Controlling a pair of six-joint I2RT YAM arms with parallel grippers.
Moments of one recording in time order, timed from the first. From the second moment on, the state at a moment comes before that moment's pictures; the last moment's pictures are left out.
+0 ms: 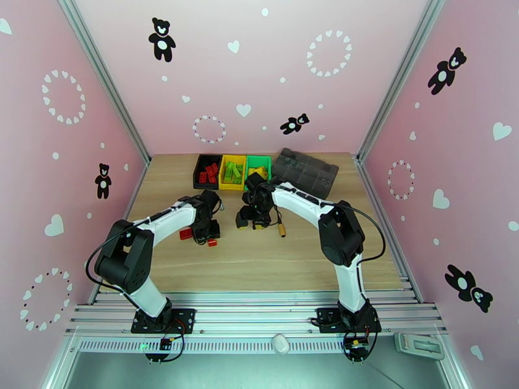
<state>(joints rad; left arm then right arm) -0.40 1.68 1.09 -0.86 0.07 -0.66 0.71 2.06 1.71 -0.98 -0.45 0.50</state>
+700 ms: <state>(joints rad) -0.06 1.72 1.49 -0.83 0.36 -0.72 0.70 2.19 2.10 -0.98 -0.57 0.58</state>
